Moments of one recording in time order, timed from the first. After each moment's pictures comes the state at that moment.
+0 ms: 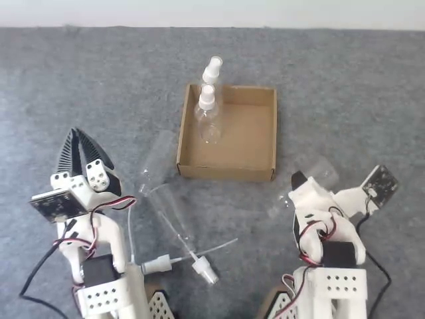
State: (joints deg) left arm -20.1 -103.2 97.0 16.5 12.9; right arm -1.8 -81.3 82.5 52.2 -47.5
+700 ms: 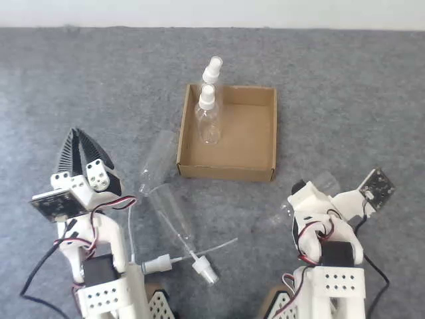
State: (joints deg) left arm -20.1 -103.2 97.0 16.5 12.9; right arm -1.4 -81.3 85.2 52.2 -47.5
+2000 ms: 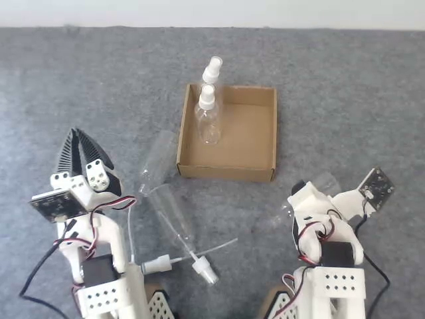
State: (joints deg) left arm -20.1 -103.2 97.0 16.5 12.9; right arm -1.4 -81.3 85.2 52.2 -46.6
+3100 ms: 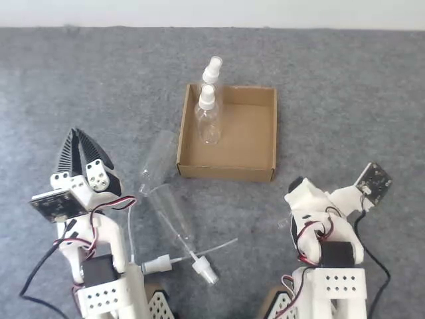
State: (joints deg) left arm -20.1 -103.2 97.0 16.5 12.9; right arm -3.3 -81.3 82.9 52.2 -44.6
